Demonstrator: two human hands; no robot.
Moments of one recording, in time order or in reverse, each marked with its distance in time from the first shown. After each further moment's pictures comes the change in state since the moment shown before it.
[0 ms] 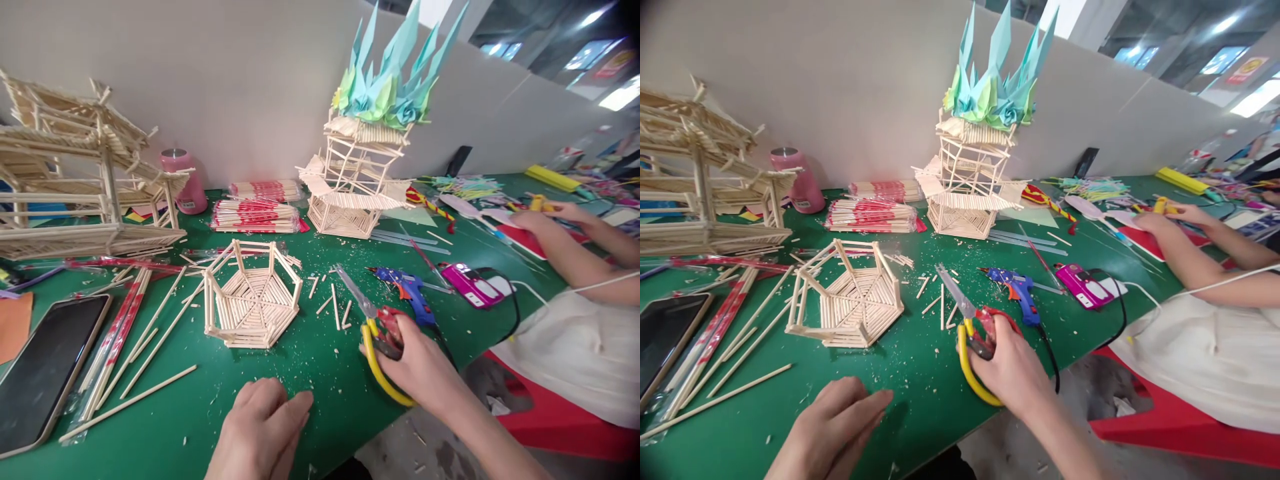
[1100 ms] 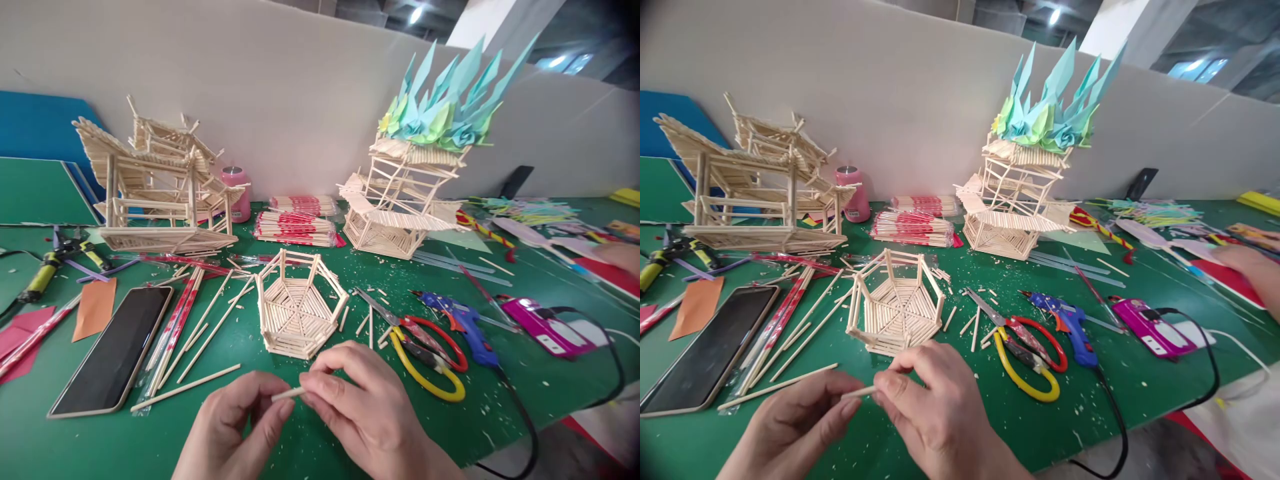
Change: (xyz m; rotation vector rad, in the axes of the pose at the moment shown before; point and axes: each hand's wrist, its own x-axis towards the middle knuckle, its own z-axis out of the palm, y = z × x) left_hand -0.012 -0.022 -0.055 -0.361 0.011 -0.463; right_hand -0.018 -0.115 0.030 0.342 0.244 -1.025
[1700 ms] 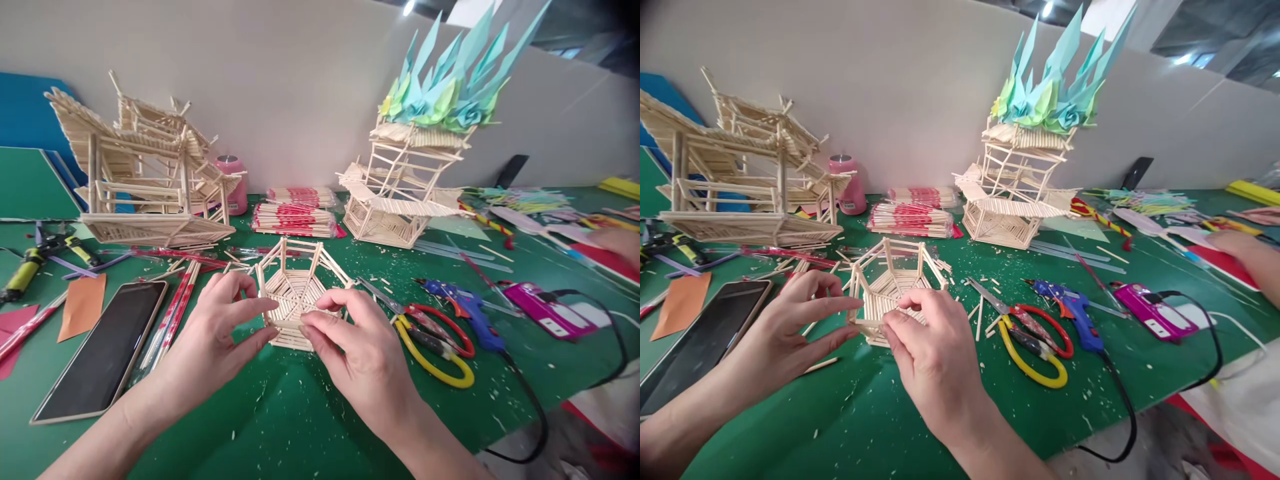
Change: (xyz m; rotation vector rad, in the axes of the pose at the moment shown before) left_hand 0.062 0.000 -0.049 0.551 0.117 0.567; right_hand 0.025 0.006 0.017 -0.162 0.132 0.103
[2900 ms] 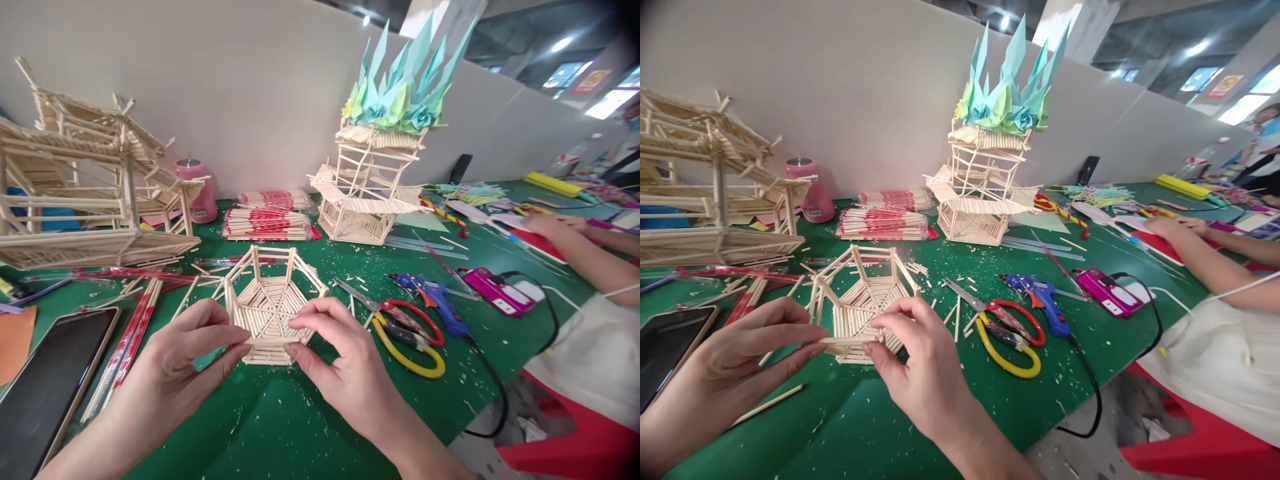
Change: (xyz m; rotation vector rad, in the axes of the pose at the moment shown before) left_hand 0.005 -0.005 0.005 -0.179 -0.070 0.010; right_hand -0.015 0.016 -0.001 0.275 -0.062 0.245
